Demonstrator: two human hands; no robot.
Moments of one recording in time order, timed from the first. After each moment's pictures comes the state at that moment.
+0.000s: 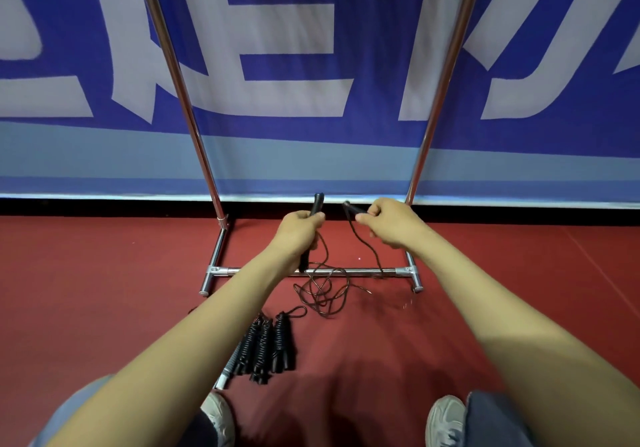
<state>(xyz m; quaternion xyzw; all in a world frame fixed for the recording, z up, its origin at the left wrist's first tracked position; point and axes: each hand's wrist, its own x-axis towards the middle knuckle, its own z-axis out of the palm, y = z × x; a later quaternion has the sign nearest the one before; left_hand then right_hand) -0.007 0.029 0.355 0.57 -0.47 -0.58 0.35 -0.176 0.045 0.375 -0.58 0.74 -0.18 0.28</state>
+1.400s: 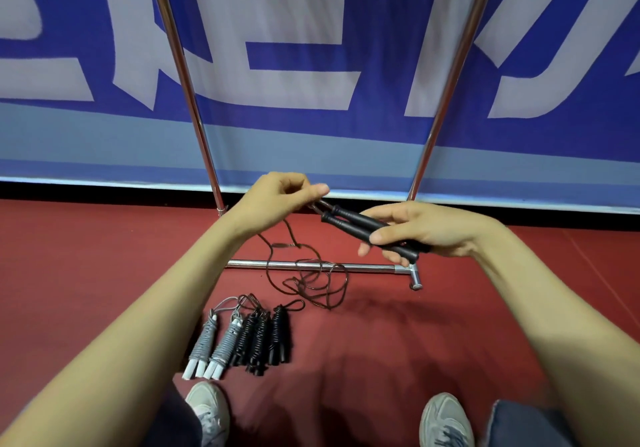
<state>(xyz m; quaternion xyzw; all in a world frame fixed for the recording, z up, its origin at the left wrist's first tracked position) 0.041 0.031 0.410 0.45 -0.75 -0.39 0.28 -0.205 0.084 0.414 -0.61 0.44 -0.16 0.63</state>
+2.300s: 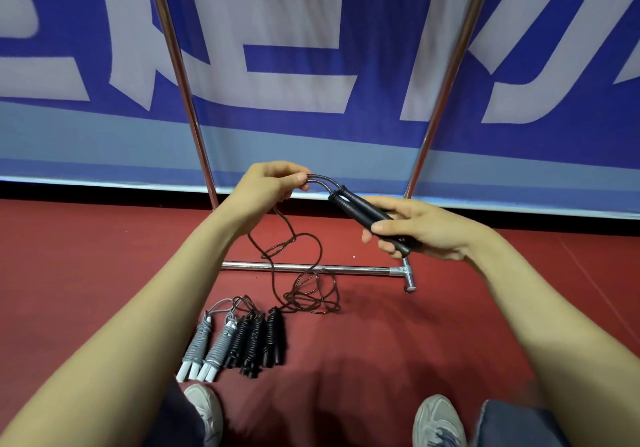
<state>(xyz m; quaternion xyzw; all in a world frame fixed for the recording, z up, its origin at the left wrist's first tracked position) 0.039 0.017 0.413 0.48 -0.63 -0.49 0.37 -0.212 0.083 0.404 -0.58 0.44 -0.26 0.64</state>
